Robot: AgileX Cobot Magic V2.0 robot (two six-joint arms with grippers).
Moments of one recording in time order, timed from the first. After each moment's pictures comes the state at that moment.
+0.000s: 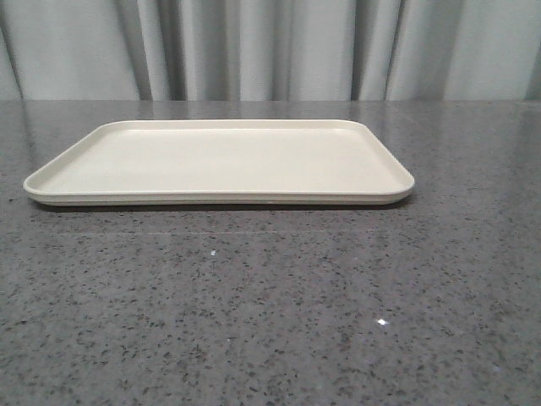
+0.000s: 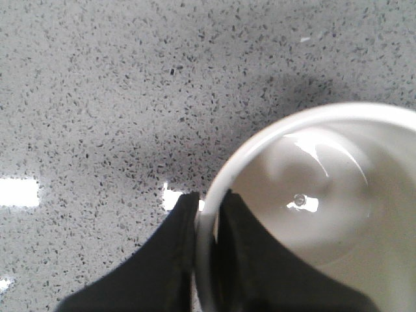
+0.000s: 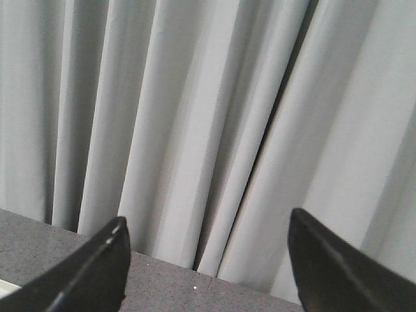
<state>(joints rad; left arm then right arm) 0.10 1.19 -0.99 0.11 1.11 0.01 0.01 0.57 -0.83 0.97 0.27 -1.05</state>
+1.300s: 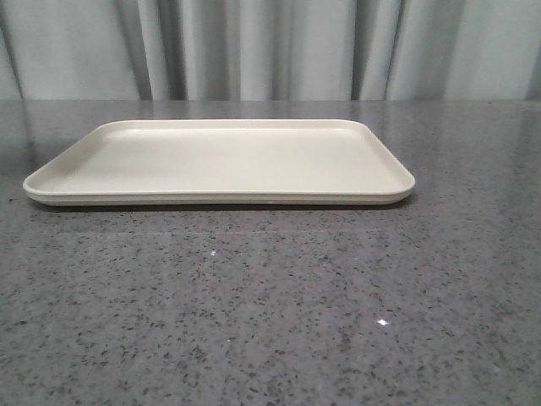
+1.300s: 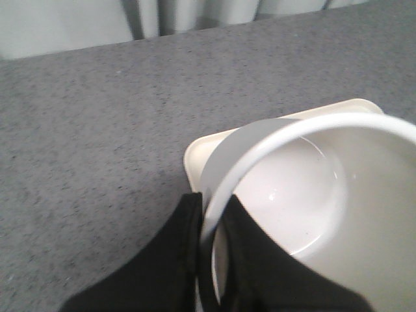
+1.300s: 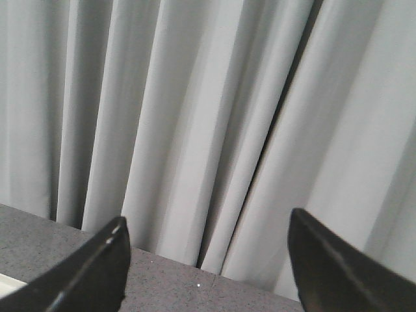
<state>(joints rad) -0.03 1.31 -1.67 -0.33 1.20 0.19 0.01 0.57 -0.83 0.97 0.28 -1.05</state>
